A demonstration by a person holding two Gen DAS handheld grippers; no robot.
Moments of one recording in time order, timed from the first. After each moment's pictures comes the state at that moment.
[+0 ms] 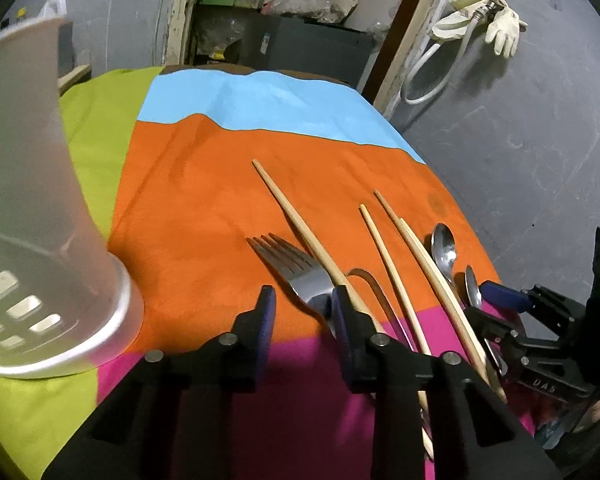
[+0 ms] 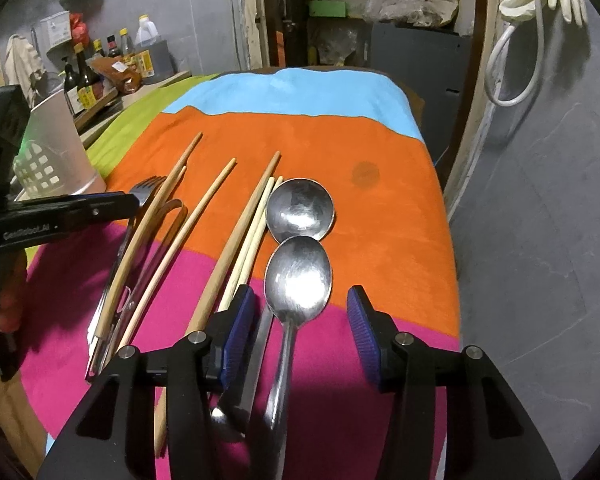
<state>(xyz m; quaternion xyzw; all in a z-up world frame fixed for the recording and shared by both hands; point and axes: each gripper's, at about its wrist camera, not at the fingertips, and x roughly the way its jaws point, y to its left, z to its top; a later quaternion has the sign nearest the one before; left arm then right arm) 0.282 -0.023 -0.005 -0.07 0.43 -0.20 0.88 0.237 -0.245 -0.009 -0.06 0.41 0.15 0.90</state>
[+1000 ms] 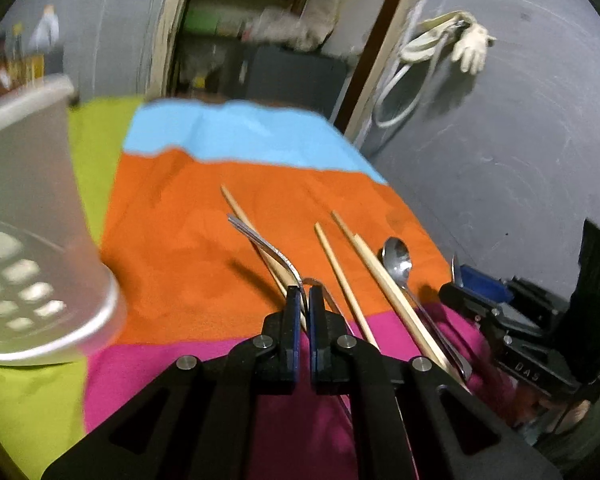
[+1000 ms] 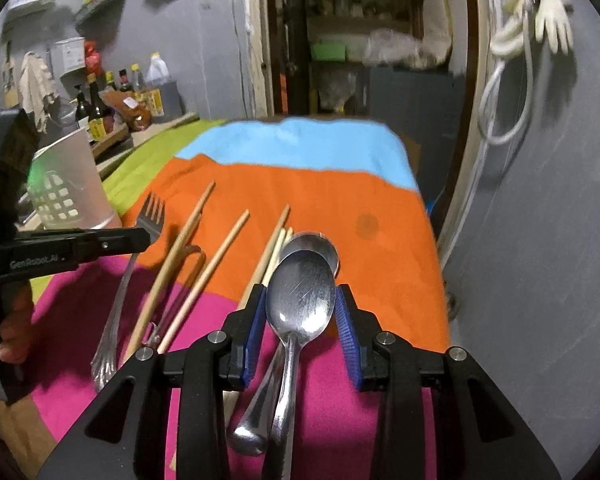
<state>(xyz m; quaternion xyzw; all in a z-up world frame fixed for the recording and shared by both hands) 0.243 -0.035 0.022 -0.06 0.36 -0.22 0.91 0.216 -0.233 0.013 -0.06 0.32 0.15 0.93</state>
